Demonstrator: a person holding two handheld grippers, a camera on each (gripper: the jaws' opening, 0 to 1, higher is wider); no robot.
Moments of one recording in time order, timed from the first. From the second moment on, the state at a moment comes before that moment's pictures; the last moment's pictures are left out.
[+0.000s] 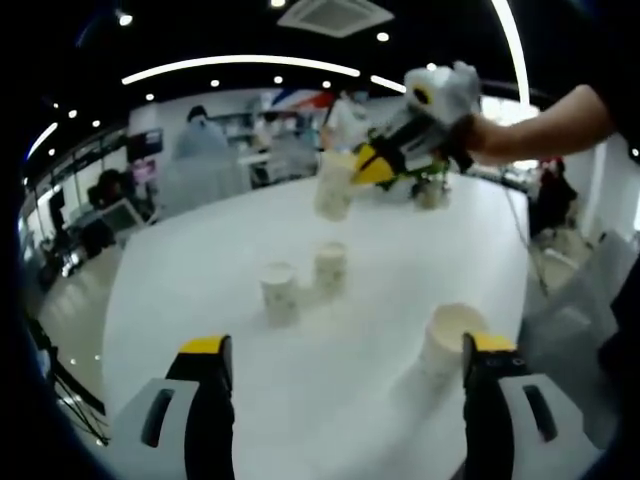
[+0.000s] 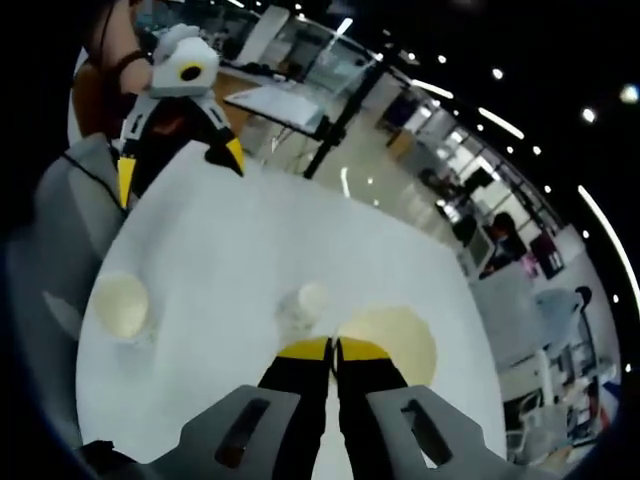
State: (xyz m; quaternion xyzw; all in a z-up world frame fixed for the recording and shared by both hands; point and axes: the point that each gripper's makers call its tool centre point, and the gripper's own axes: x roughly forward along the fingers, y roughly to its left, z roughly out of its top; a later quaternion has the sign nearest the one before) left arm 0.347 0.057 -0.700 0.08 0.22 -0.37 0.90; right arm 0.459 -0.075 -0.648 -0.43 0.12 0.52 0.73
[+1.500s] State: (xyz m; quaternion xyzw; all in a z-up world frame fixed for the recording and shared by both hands) left arm 0.340 0.056 -0.704 0.07 0.22 -0.38 0.90; right arm 0.371 -0.063 -0.599 -0.35 0.08 0.57 0.74
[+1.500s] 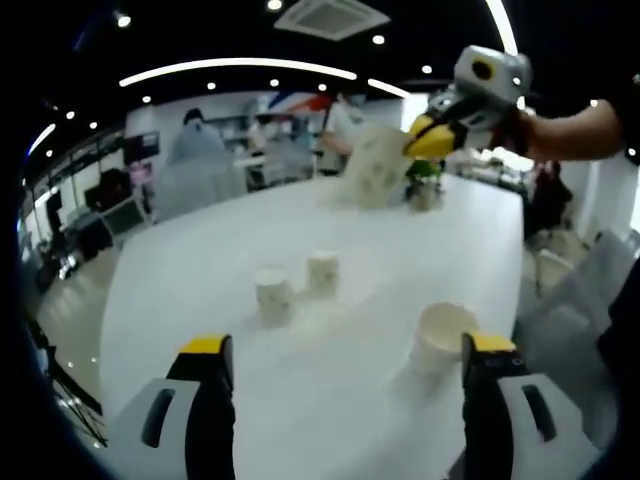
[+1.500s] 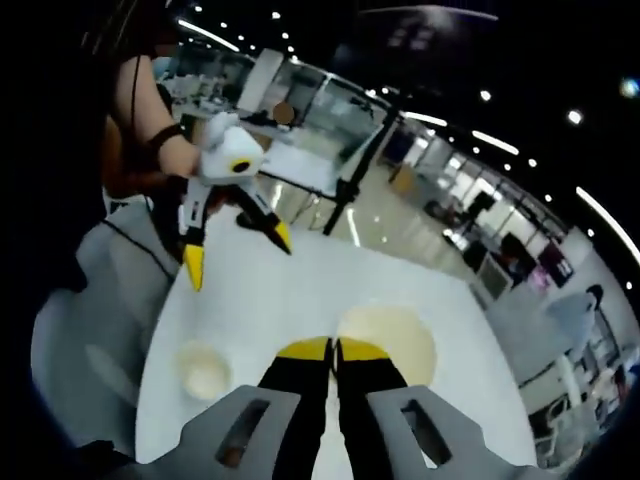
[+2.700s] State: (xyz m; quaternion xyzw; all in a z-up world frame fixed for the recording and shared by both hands) left arm 0.336 0.057 -0.709 0.07 0.23 -0.38 0.90; right arm 0.321 -0.063 -0.601 -0.35 0.09 0.59 0.73
